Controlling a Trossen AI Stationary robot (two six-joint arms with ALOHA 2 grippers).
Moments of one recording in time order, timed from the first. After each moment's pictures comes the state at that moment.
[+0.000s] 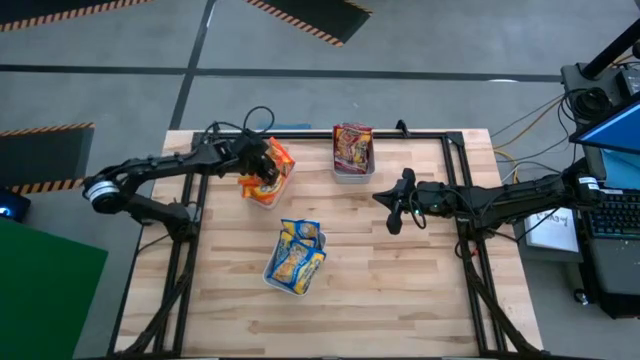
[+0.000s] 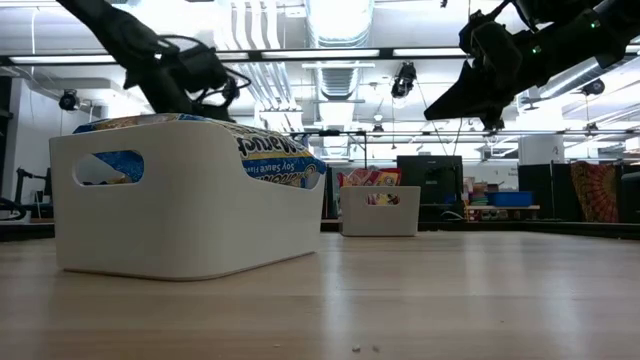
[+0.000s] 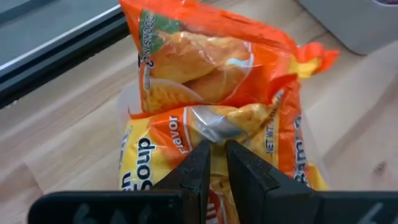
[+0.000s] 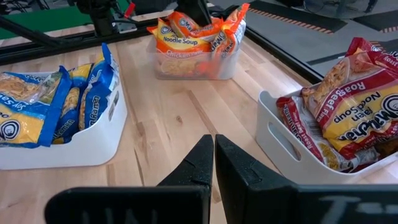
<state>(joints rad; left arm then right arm) 0.60 1.31 0.74 -0.34 -0.11 -0.28 -0.01 0.97 0.45 0.14 0.29 0.18</state>
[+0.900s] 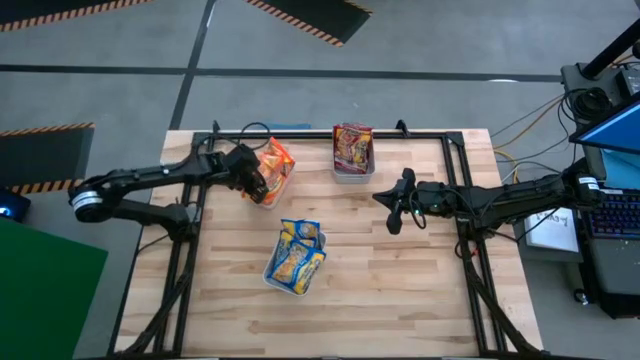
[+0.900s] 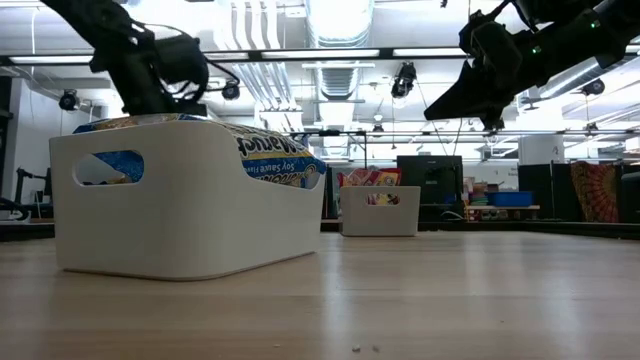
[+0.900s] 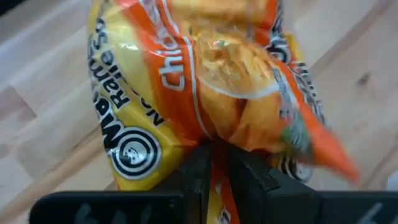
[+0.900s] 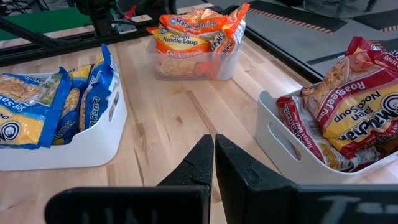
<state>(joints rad) 0.51 1.15 0.68 -0.57 -0.09 -0.33 -0.01 0.97 0.45 0.14 0.29 0.19</state>
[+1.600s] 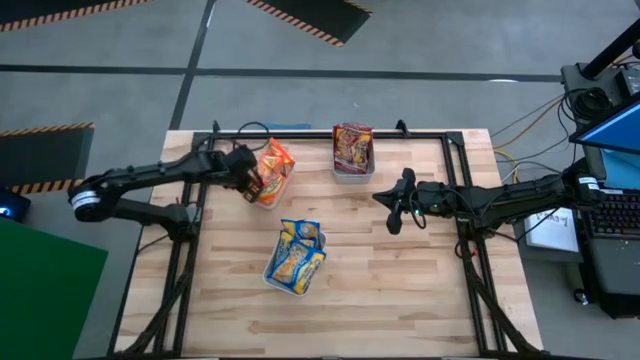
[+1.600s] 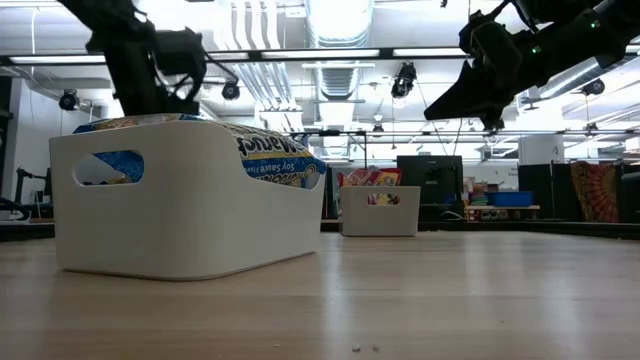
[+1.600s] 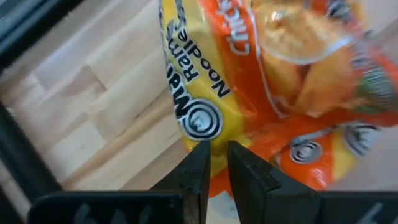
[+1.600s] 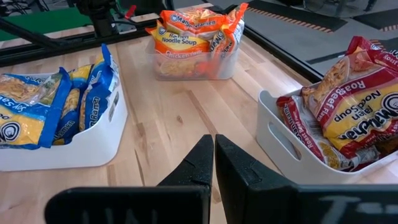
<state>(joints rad) 0.48 1.15 0.76 -0.80 -0.25 -0.33 -0.01 0.97 0.45 0.14 0.29 0.19</state>
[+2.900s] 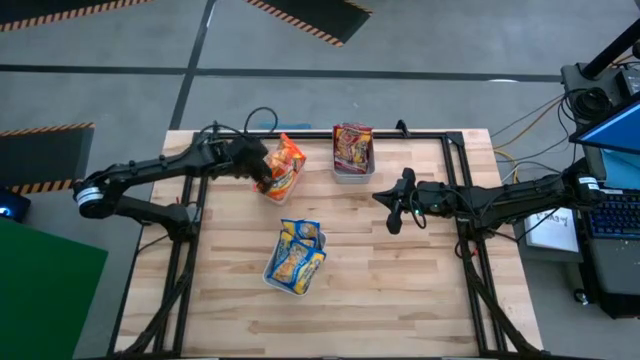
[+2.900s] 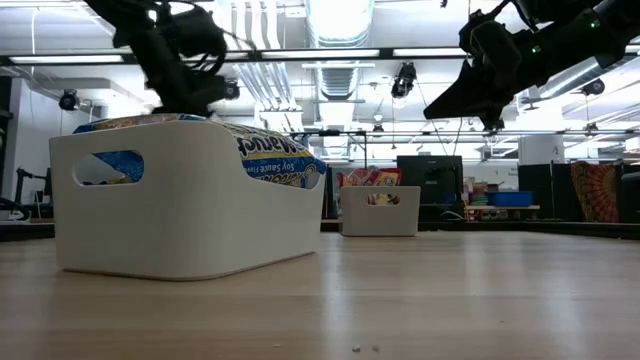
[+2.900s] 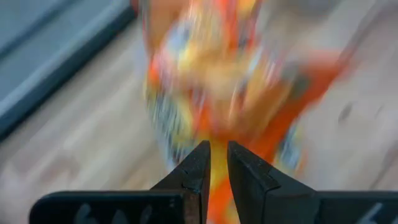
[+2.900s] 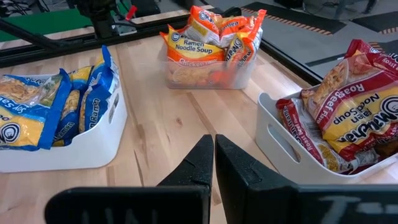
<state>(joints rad) 0.47 1.21 0.87 -0.67 -0.18 -0.22 -0.01 0.97 0.45 0.15 0.29 0.18</state>
